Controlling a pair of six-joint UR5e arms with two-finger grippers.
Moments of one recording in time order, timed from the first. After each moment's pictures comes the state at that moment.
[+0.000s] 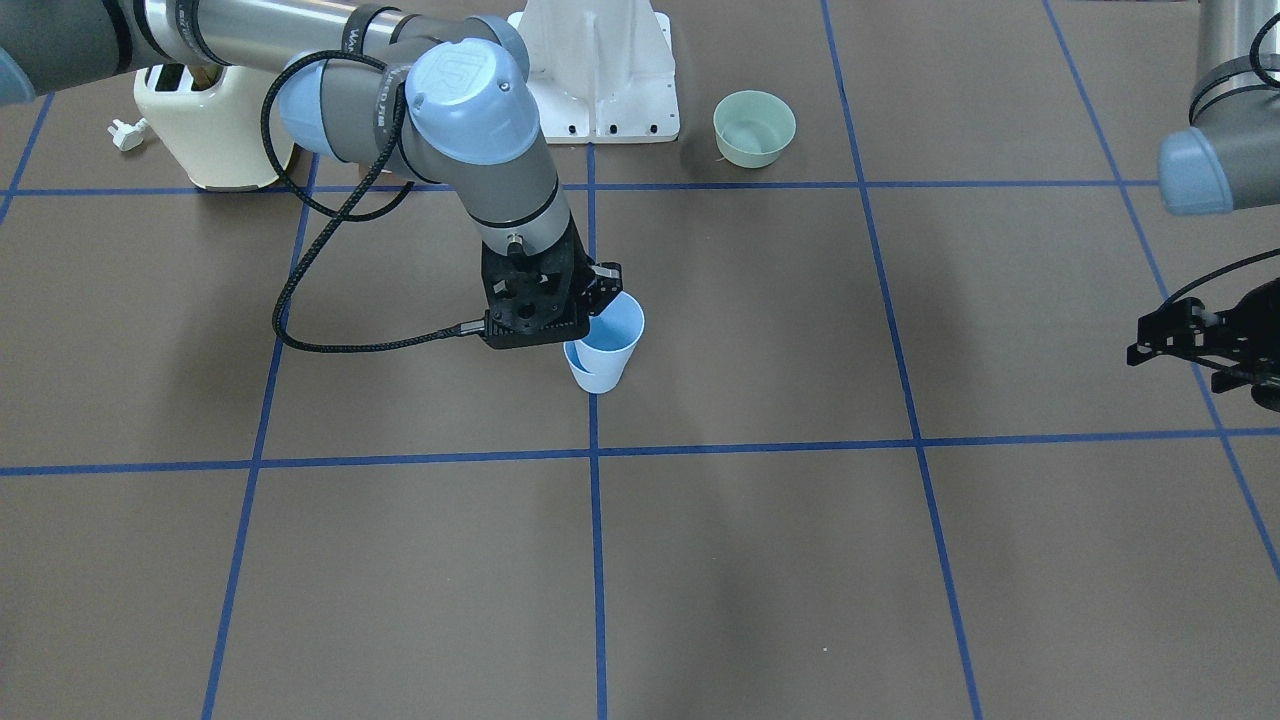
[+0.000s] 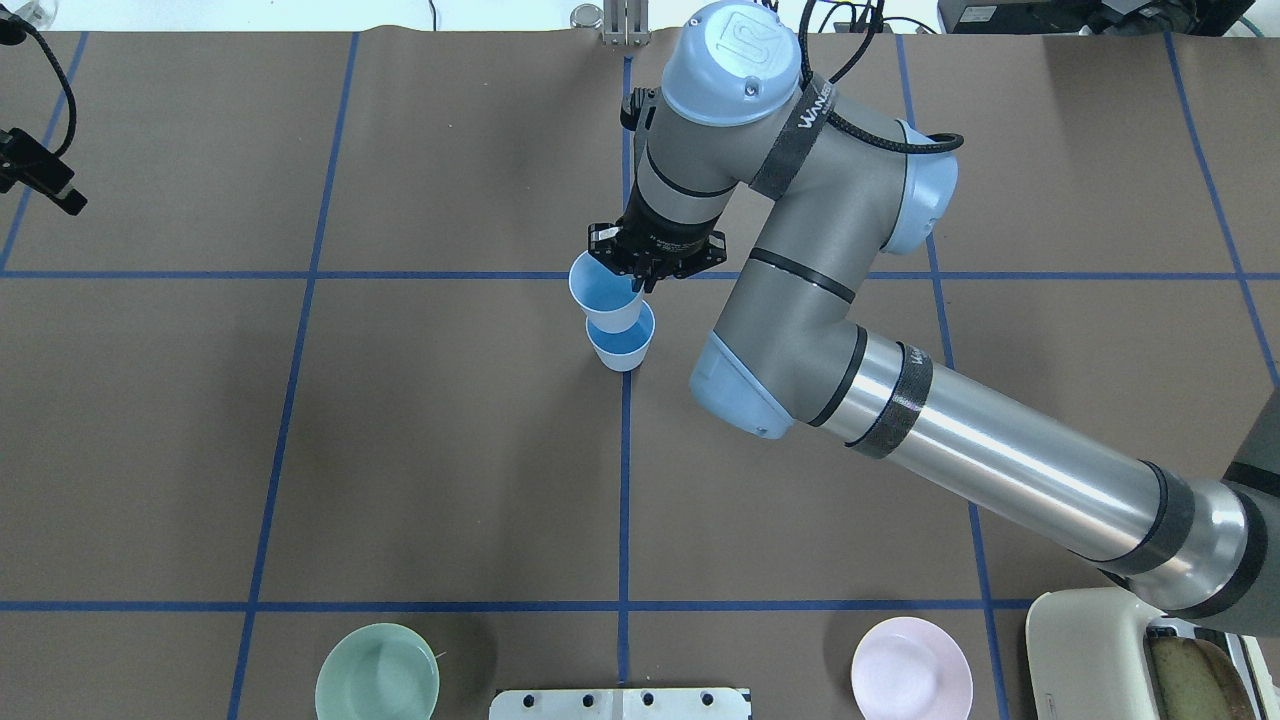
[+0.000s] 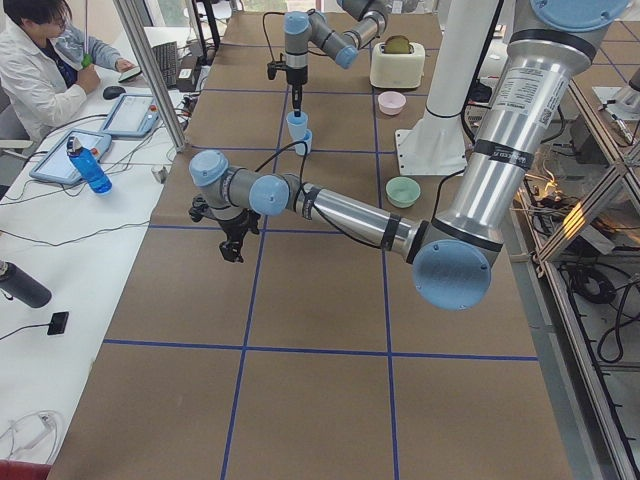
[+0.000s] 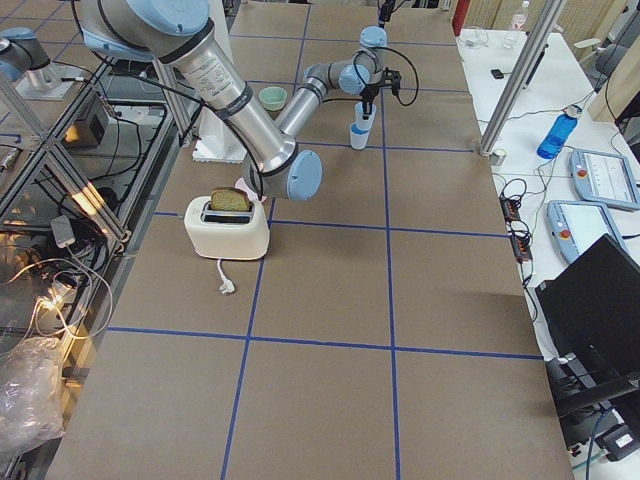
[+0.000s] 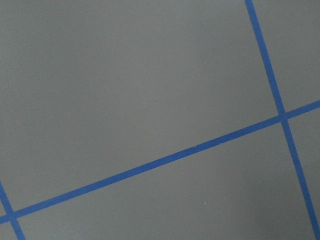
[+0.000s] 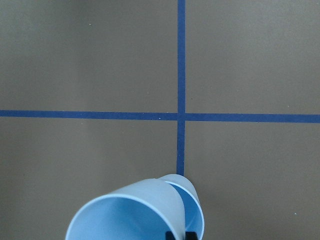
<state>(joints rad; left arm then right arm) -1.28 -1.90 -1.55 -1.48 -2.39 -0.01 0.67 -0.72 1.54 -1.55 2.06 1.13</state>
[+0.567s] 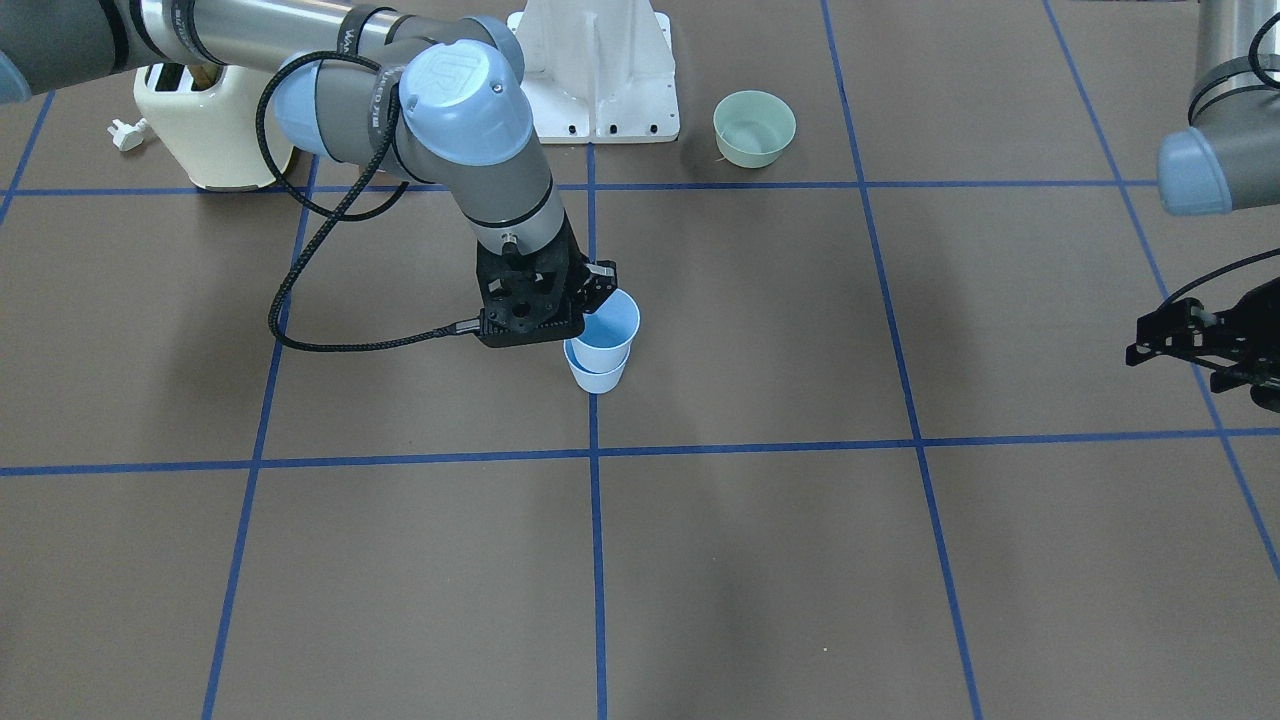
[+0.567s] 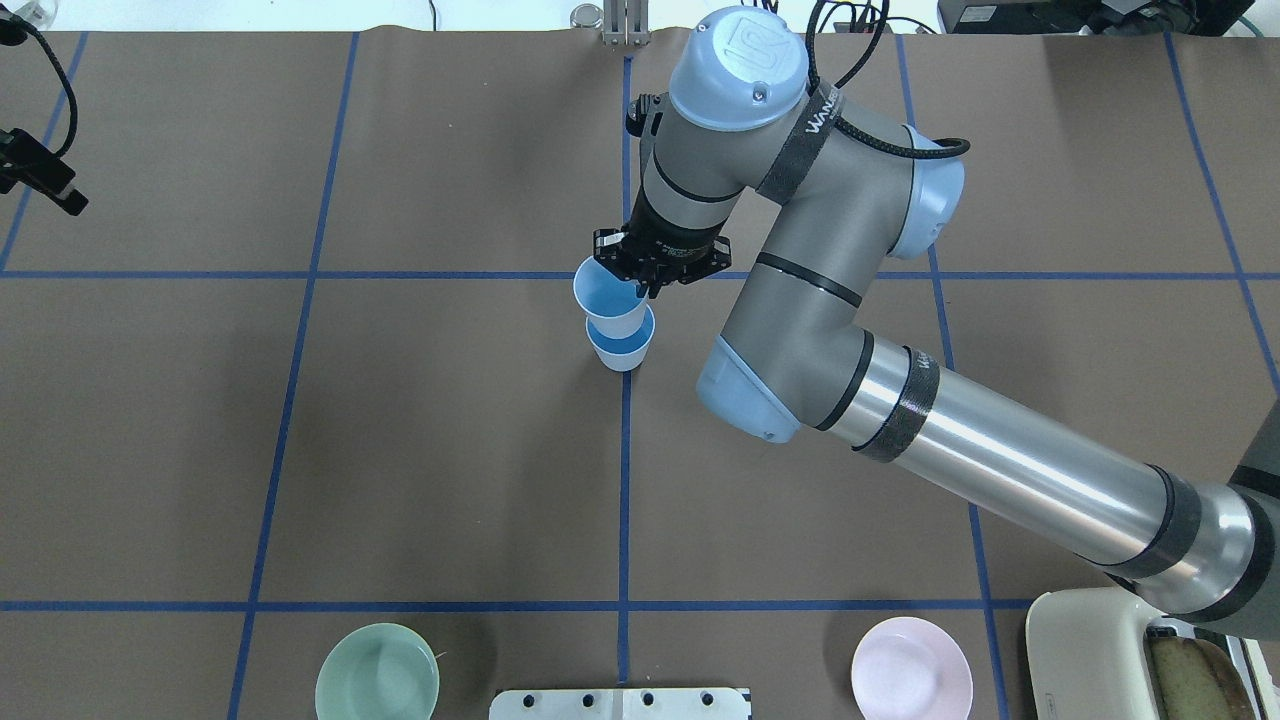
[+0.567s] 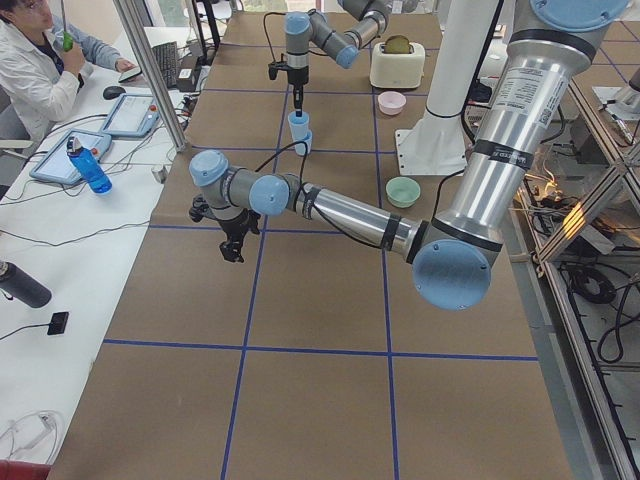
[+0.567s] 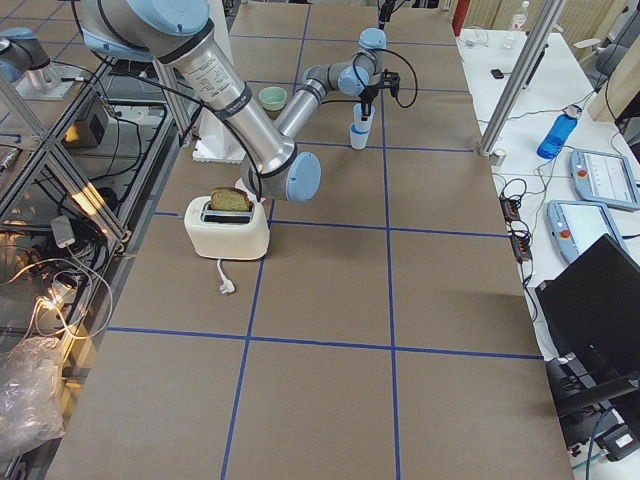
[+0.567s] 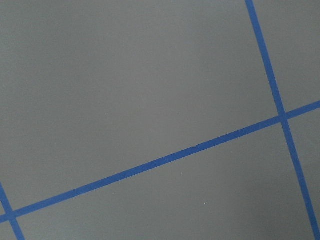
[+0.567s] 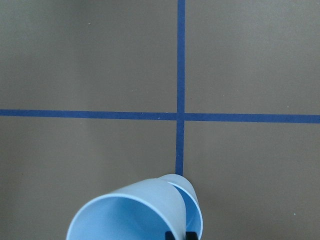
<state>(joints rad) -1.28 -1.90 -1.55 -1.48 -2.39 -0.02 0.67 -0.73 1.55 -1.55 2.07 1.12</state>
